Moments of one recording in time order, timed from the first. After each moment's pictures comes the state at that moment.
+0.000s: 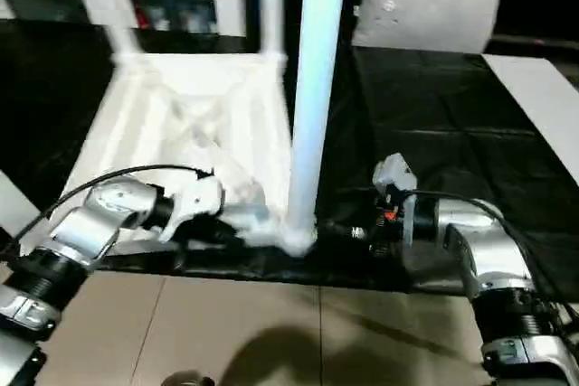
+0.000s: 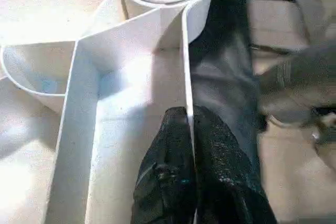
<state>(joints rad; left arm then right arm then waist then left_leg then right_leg) -0.59 0.44 -0.39 0.47 0.06 0.07 -1.34 -0.40 -0.53 0.07 0.38 0.30 0.20 1.35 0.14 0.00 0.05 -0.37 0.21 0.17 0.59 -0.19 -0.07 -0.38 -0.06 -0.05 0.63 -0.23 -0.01</state>
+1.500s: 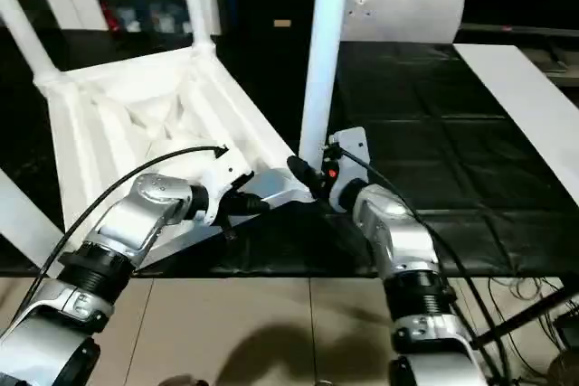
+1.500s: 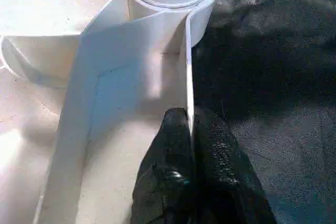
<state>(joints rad) -0.64 0.21 -0.28 0.49 0.08 0.42 -0.93 -0.50 -0.17 -0.04 0.45 0.20 0.31 0.61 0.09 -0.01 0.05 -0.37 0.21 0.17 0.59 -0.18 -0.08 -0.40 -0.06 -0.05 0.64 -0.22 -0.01</state>
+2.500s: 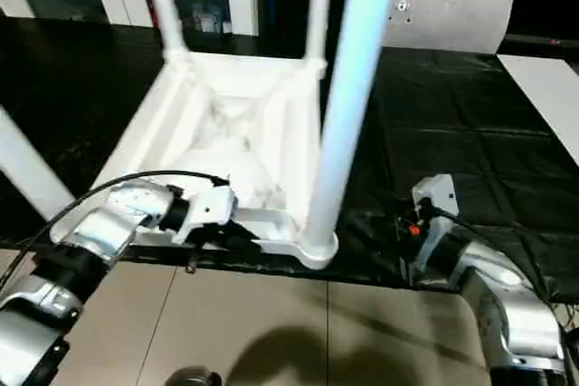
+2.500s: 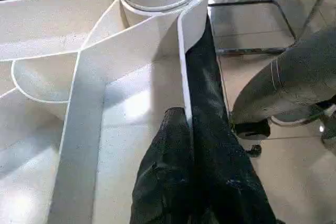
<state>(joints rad) -0.71 0.34 -0.39 0.79 0.08 -0.28 -1.31 -0.10 -0.41 -0.18 0.02 0.40 0.36 0.83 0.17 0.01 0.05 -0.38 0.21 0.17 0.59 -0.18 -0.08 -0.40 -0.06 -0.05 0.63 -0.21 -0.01</state>
